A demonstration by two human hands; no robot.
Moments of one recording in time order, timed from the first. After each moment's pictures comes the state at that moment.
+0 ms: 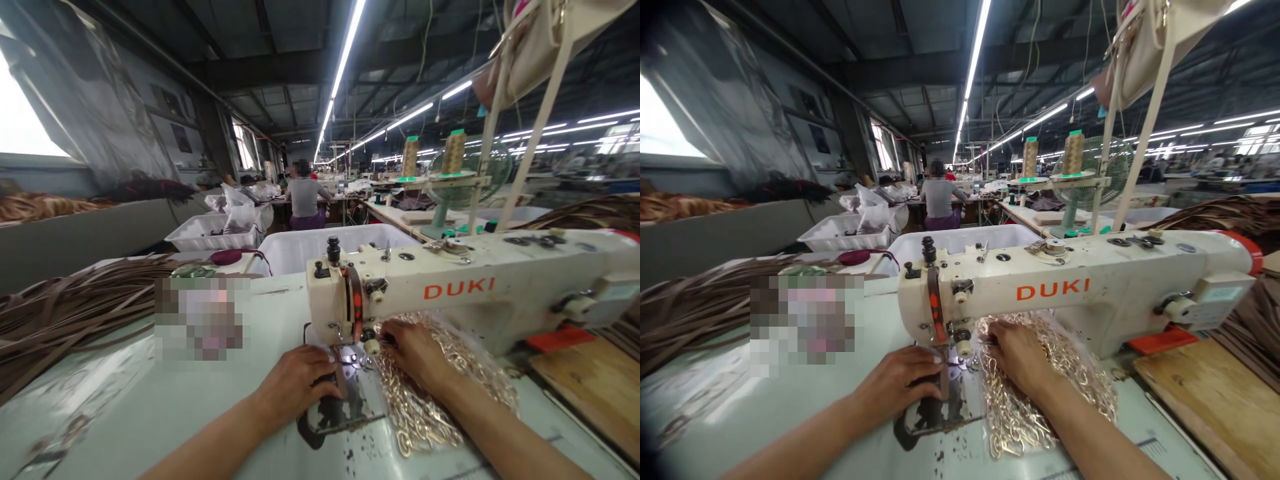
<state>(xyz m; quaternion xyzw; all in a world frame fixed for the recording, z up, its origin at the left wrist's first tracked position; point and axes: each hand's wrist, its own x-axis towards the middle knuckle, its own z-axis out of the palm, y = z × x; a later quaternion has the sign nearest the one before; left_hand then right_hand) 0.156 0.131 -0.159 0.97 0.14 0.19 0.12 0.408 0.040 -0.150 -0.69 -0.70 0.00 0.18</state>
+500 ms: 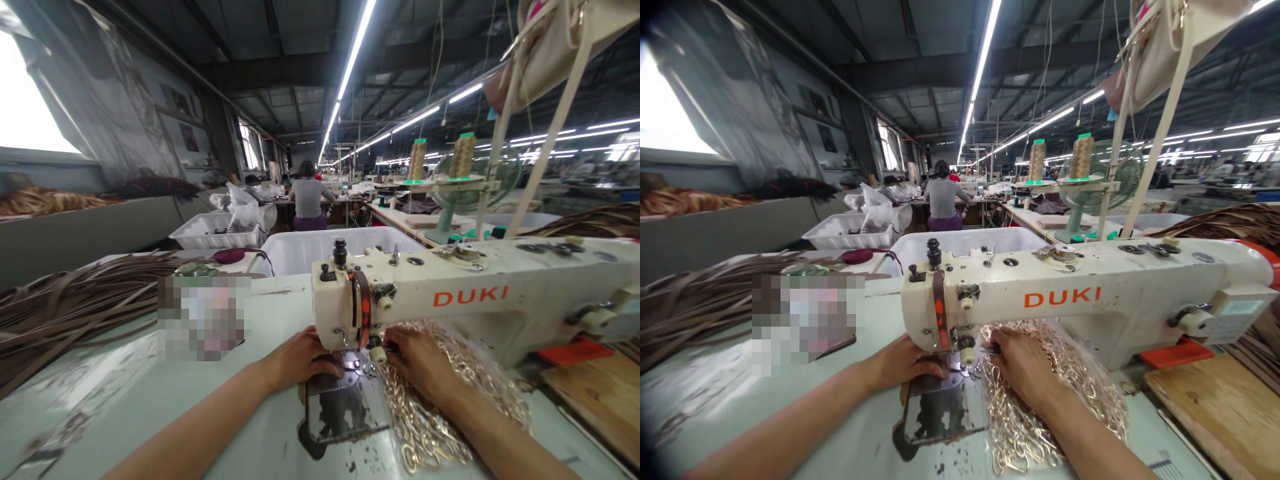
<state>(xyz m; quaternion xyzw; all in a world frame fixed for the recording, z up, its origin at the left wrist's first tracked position) 0.170 0.169 -0.146 0.97 0.08 0.15 0.18 0.407 0.041 -0.151 -0.69 -0.70 0.01 0.18</state>
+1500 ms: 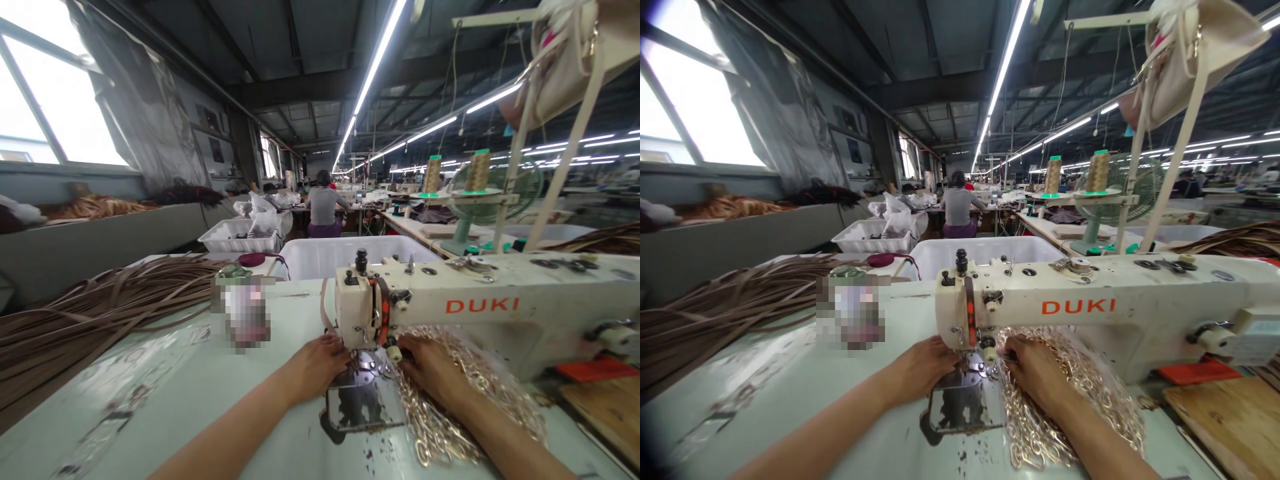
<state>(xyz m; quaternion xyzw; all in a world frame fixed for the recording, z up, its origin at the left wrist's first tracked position) 0.152 0.139 -0.144 0.99 0.13 0.09 -0.02 0.404 0.040 -0.152 -0.67 -0.72 0.03 0.19</state>
